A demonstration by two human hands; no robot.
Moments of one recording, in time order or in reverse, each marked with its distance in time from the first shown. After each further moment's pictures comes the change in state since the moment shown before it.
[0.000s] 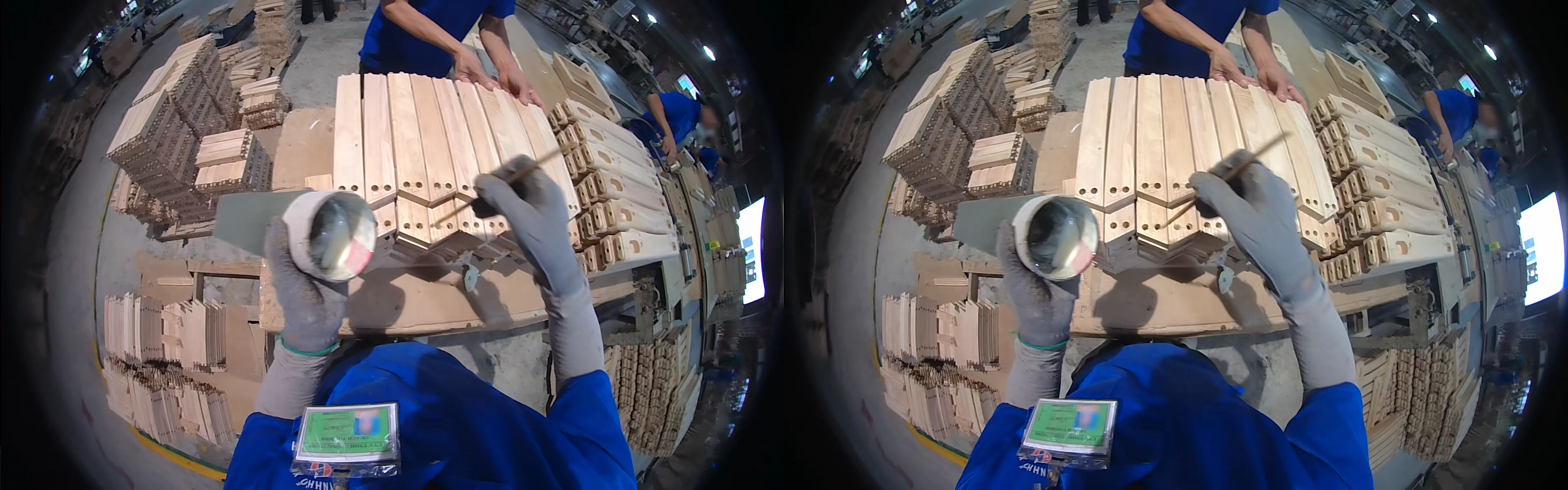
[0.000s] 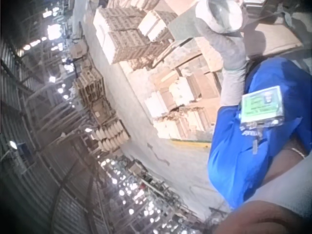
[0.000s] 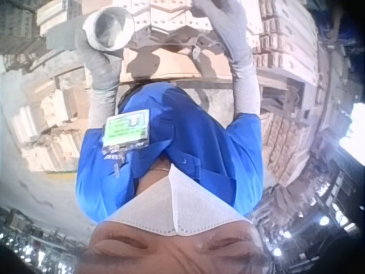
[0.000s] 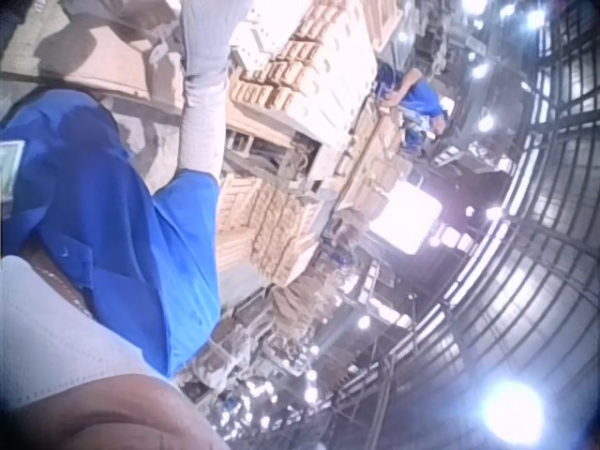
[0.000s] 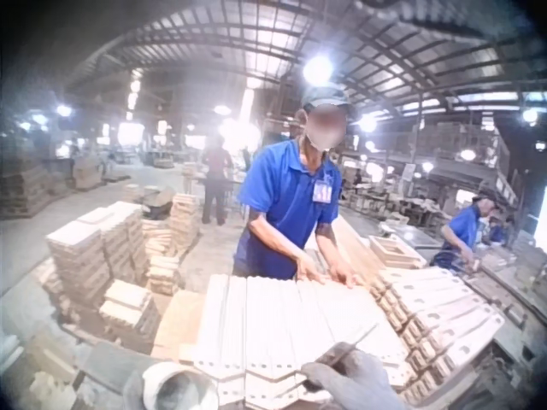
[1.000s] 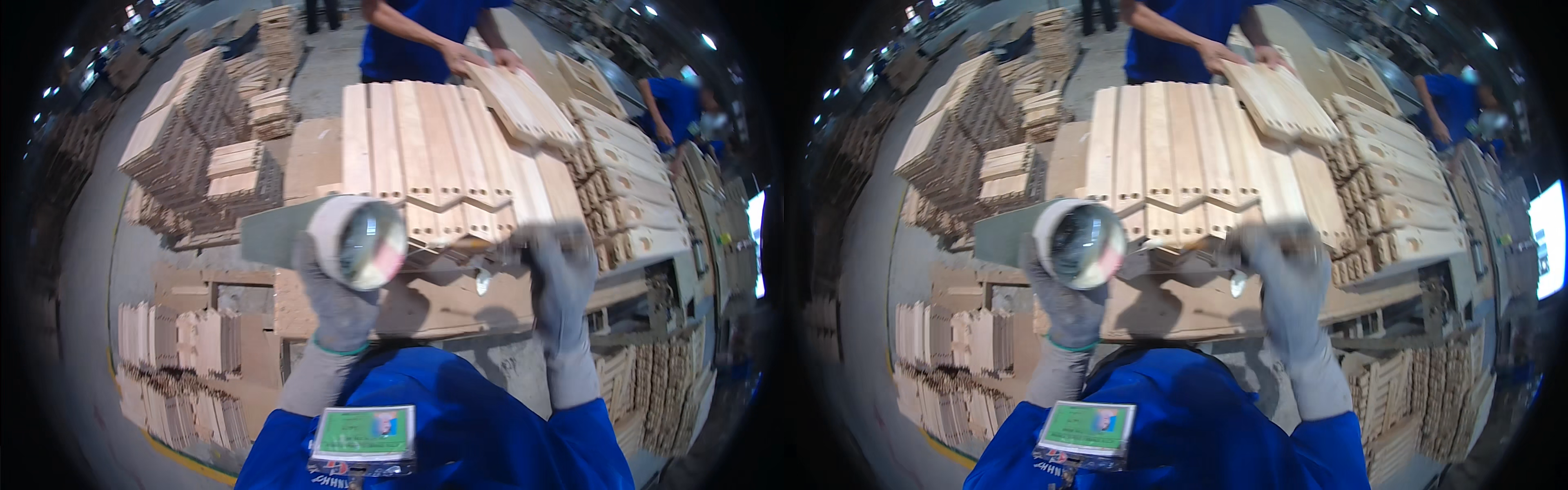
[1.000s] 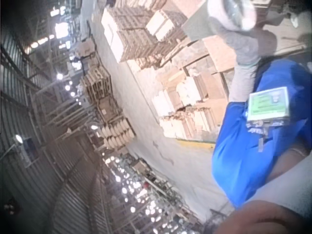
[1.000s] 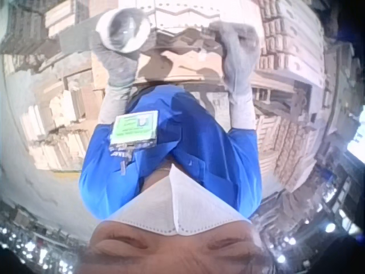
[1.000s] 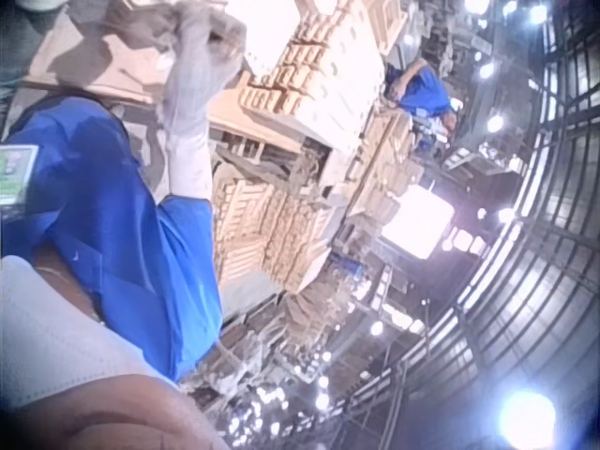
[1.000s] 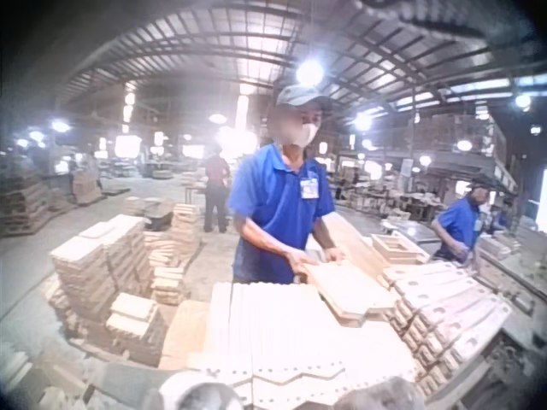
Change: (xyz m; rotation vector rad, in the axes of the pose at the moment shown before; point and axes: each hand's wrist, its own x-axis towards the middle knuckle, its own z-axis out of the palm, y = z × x) left_hand 0.001 -0.027 0.012 0.156 -0.087 0.070; right_hand -0.065 0.001 0.004 0.389 0.297 -0.038
